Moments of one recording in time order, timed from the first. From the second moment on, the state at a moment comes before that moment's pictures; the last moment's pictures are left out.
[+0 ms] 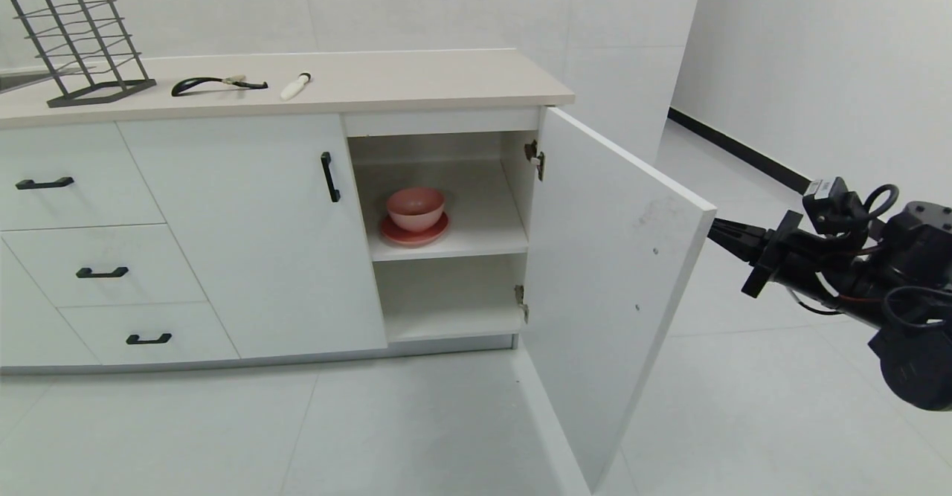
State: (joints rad) left arm 0.00 0.00 0.00 0.00 -0.02 0.01; right arm -0.06 2.00 -0.56 -1.49 0.84 -0.20
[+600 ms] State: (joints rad) left arm 0.00 0.00 0.00 0.00 -0.02 0.01; right arm 0.03 2.01 -0.54 -1.49 0.84 -0.24
